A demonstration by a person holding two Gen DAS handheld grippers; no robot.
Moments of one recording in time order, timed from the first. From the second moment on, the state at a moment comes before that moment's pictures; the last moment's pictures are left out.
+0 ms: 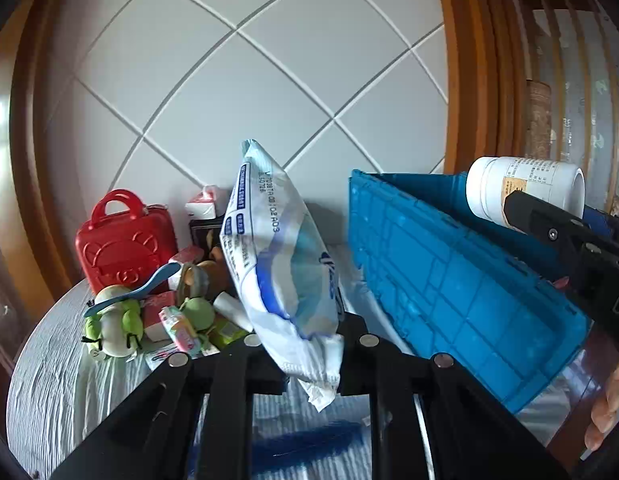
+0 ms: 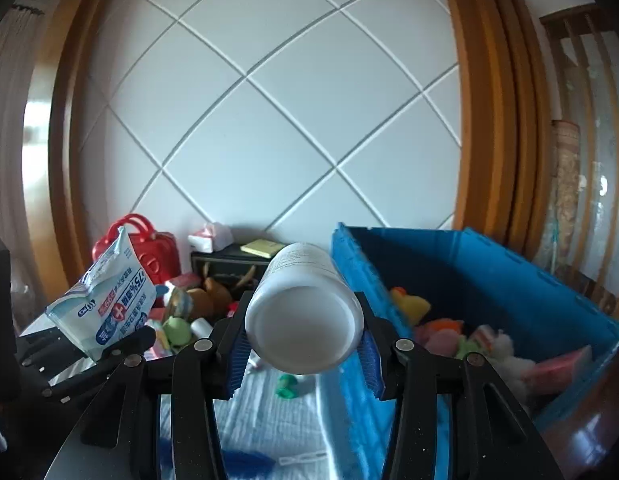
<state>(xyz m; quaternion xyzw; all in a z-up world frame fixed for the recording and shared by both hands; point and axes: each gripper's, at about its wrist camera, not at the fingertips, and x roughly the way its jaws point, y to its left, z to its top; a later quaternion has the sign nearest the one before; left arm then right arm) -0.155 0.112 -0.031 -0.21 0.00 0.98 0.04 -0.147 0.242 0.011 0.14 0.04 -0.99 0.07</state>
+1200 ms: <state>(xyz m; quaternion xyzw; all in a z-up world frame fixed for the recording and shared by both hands) -0.268 0.428 -0.055 -0.41 -0.01 0.91 0.07 -0.255 0.574 -0.054 0.28 0.05 -0.96 0.04</state>
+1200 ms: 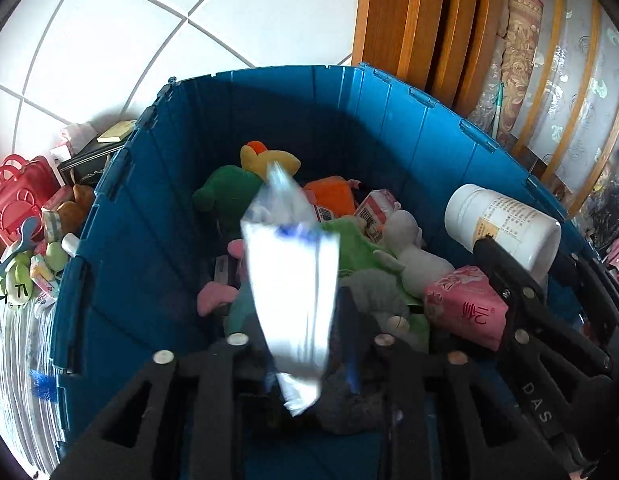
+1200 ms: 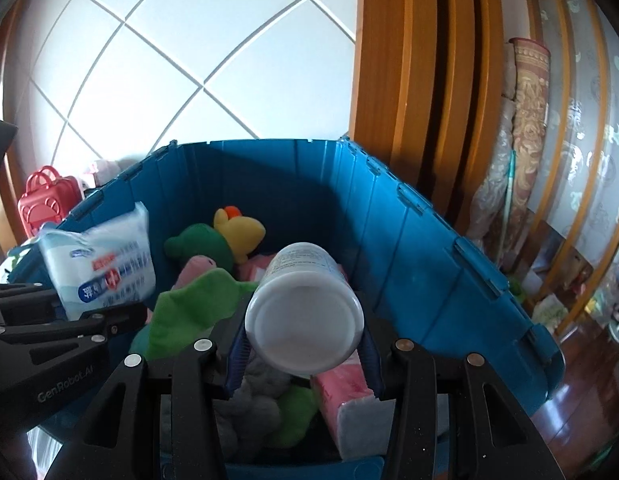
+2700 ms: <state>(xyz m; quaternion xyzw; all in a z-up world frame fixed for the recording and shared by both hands) -0.110 0.237 -0.021 -0.26 -0.05 0.96 -0.04 -0.139 0.451 0.012 0.15 0.02 -0.98 0.11</state>
